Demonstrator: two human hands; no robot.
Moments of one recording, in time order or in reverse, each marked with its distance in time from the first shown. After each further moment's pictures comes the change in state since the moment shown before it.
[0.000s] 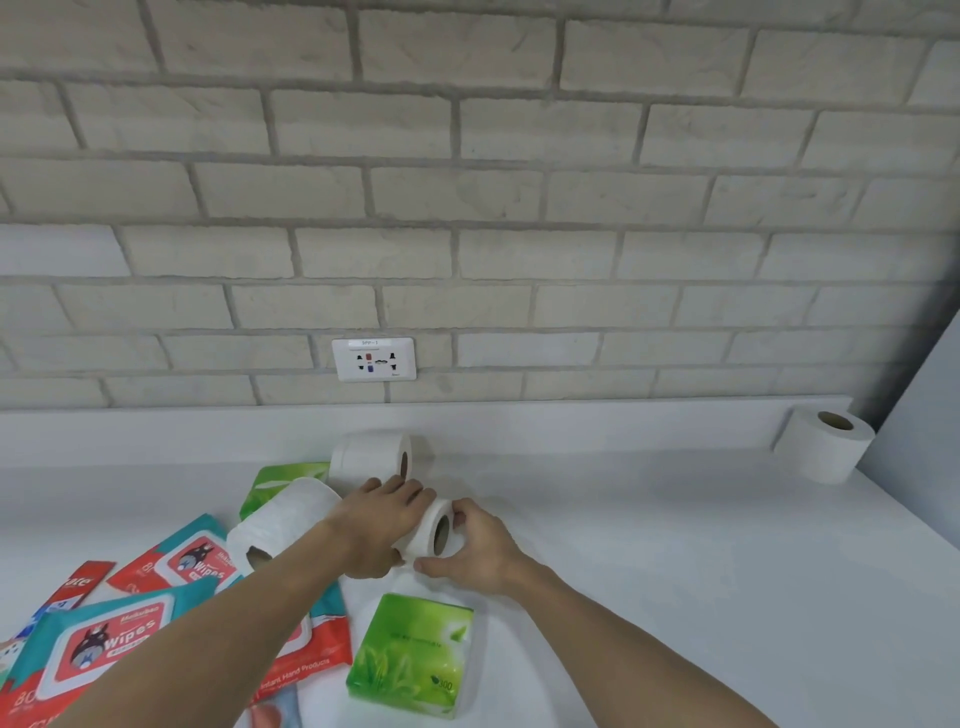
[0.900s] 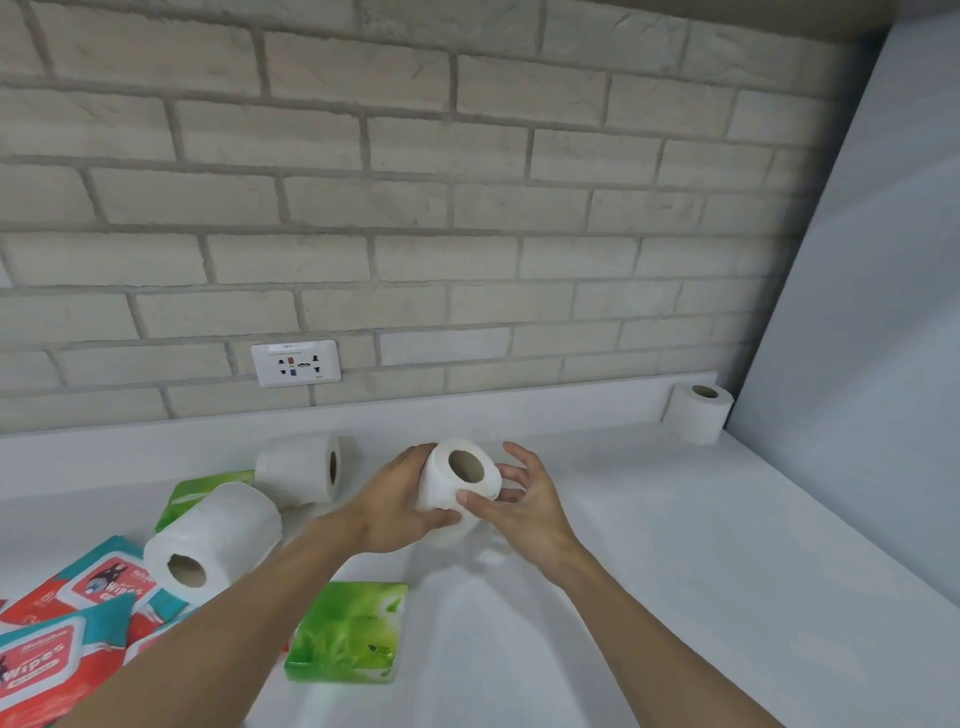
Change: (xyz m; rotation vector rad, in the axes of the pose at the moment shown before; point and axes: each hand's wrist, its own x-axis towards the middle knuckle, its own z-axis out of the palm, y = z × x) left_hand 0.023 0.080 -0.043 -0.983 0.312 -0.004; right_hand -0.108 0.016 -0.084 0.644 0.398 -0.096
